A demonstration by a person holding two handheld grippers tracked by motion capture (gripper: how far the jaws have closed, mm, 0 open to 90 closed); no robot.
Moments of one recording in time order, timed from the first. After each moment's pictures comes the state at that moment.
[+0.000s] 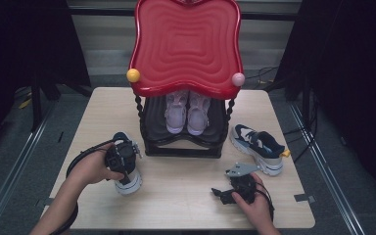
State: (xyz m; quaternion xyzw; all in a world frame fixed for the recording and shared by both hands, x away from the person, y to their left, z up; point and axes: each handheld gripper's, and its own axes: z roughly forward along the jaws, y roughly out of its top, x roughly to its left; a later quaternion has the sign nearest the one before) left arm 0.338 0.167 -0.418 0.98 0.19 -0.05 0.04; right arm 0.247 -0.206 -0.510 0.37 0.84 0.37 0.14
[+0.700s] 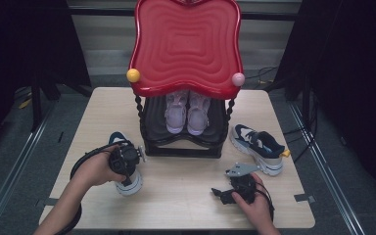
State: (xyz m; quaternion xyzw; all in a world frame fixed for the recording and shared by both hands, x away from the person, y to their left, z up) left arm 0.331 0.156 -0.421 0.99 0.16 -0.05 0.02; right arm 0.247 -0.206 -0.510 0.37 0.84 0.37 0.14
